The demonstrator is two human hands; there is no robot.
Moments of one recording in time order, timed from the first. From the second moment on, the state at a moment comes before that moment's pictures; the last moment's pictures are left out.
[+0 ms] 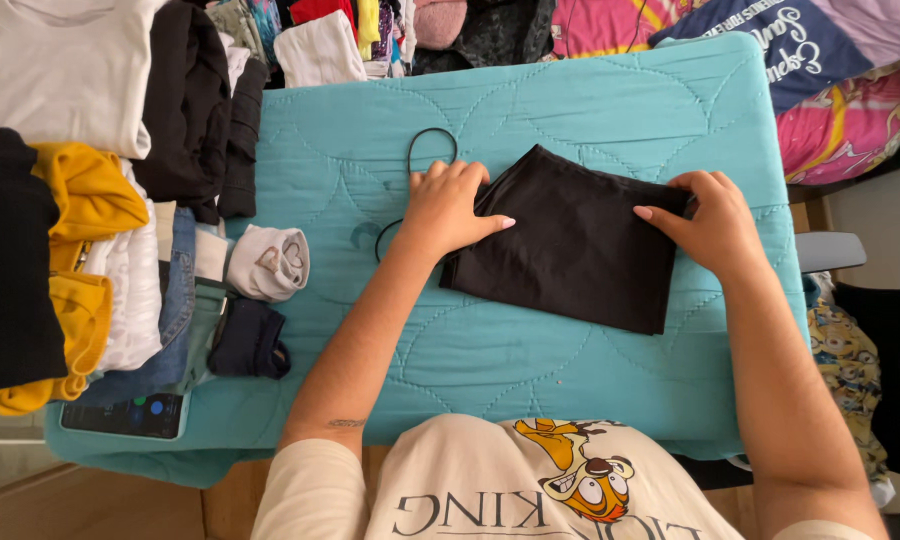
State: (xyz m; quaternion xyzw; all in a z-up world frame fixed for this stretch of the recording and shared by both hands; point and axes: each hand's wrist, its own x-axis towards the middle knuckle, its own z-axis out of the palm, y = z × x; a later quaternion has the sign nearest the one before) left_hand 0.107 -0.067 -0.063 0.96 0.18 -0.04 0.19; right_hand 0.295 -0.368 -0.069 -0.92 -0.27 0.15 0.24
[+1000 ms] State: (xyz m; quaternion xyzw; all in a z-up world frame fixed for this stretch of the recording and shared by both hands) left_hand -0.039 -0.108 -0.088 0.95 -0.03 0.29 0.11; right_hand 0.212 -0.451 -0.081 -0.65 -0.56 0.35 0.38
